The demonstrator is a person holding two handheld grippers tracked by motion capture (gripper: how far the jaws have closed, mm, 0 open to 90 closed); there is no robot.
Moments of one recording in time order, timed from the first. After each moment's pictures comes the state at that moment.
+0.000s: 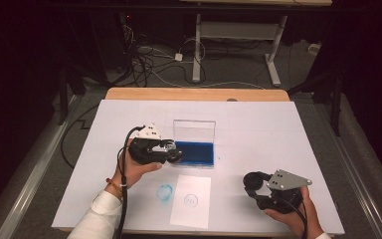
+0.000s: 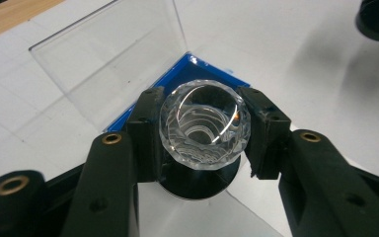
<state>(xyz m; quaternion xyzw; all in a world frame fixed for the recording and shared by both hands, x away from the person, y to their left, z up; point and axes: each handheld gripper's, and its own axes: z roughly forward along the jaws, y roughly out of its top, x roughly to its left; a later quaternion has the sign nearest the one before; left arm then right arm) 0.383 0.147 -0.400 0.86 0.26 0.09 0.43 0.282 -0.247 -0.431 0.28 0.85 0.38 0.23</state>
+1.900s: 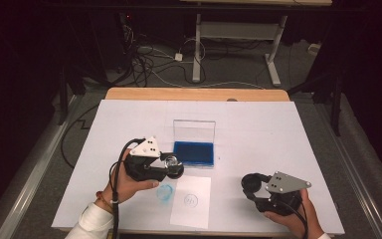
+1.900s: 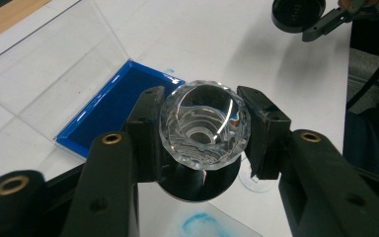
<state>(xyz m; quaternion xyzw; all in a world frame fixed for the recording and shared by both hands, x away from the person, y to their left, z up) 0.331 0.142 -0.375 0.88 0.19 0.08 0.43 0.277 -0.244 -0.429 0.25 0.86 0.38 0.23</state>
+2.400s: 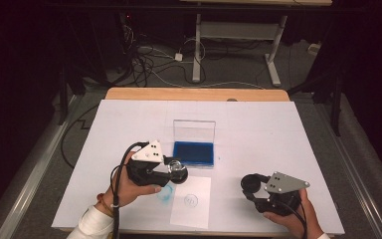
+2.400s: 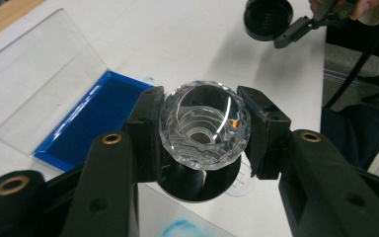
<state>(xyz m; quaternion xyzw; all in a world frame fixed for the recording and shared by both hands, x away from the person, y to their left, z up) 0.320 0.130 -0.371 0.89 0.16 0.07 0.42 0.277 -0.242 -0.430 0.26 0.86 0.38 0.23</state>
